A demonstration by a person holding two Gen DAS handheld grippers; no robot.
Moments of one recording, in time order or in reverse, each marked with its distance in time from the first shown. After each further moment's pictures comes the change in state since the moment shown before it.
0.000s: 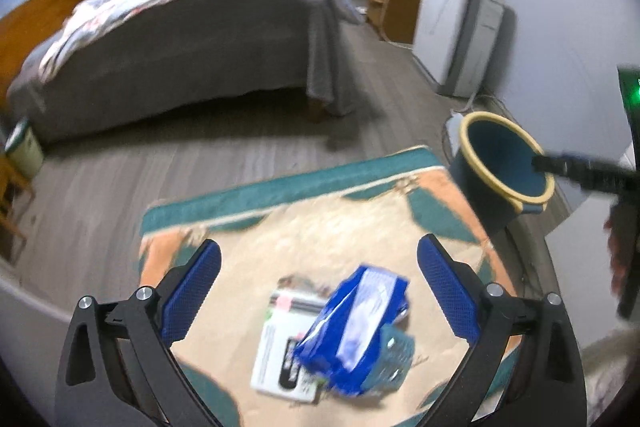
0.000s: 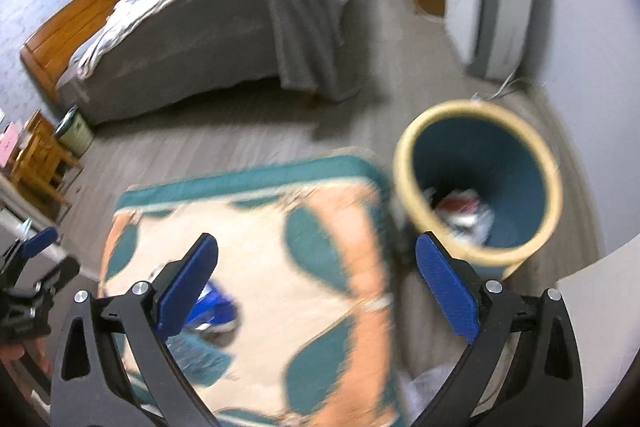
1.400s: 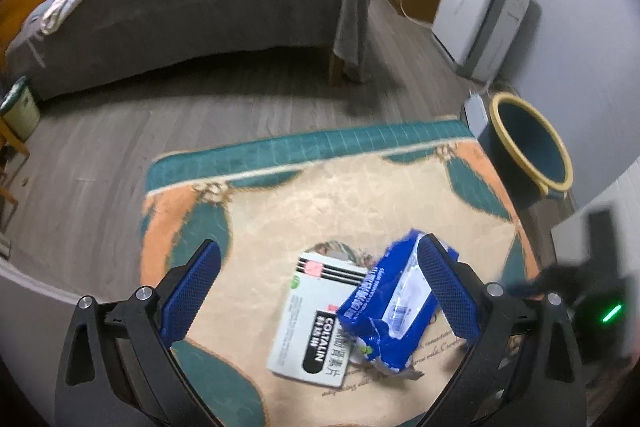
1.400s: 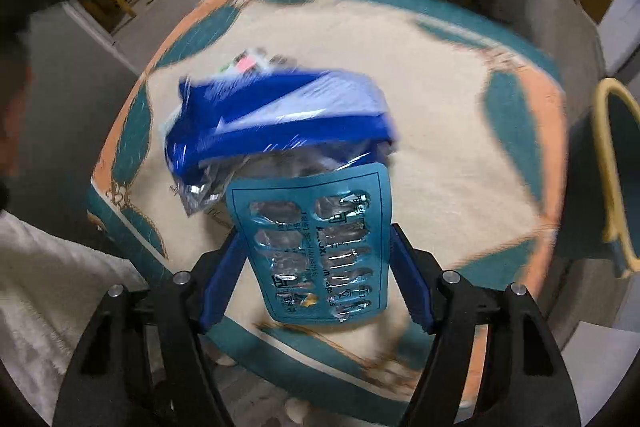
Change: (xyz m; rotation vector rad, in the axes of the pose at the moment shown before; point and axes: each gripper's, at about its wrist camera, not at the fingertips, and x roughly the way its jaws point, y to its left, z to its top) left arm 0.041 0.042 -0.018 -0.051 0.111 -0.026; right arm 0.079 0.116 -0.108 -0.451 0.394 0.167
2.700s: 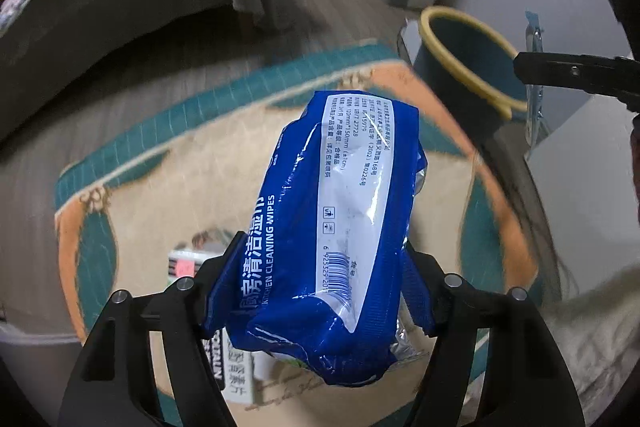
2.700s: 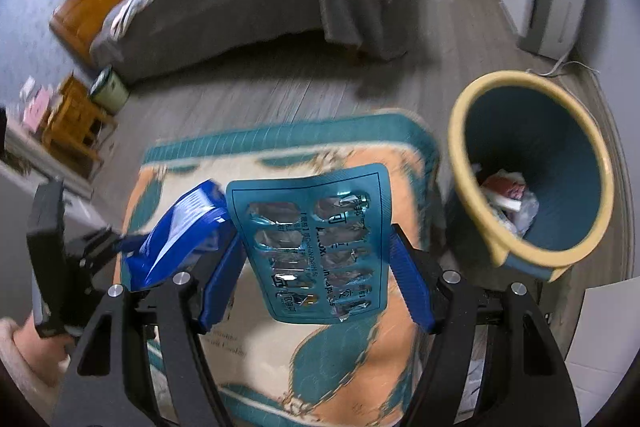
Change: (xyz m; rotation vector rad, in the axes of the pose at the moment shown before) left arm 0.051 -0.091 -0.010 0.193 0.139 -0.121; right arm -0.097 -0.152 0.021 0.380 -0.296 -0.001
